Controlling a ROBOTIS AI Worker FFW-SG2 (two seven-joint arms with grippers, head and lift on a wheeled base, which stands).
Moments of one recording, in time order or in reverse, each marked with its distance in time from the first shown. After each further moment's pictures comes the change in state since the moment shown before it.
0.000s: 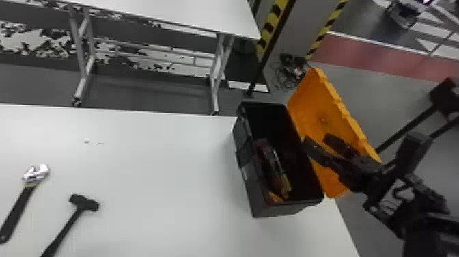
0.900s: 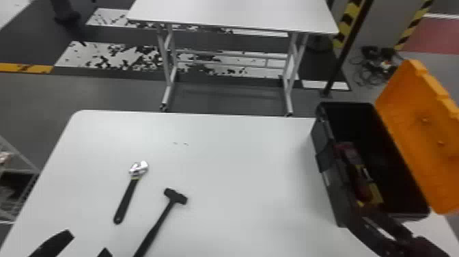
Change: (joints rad) left arm 0.014 -0.067 0.245 -0.013 0.040 -0.016 0.141; right arm 0.294 0.175 0.155 0.001 -0.203 -0.079 0.161
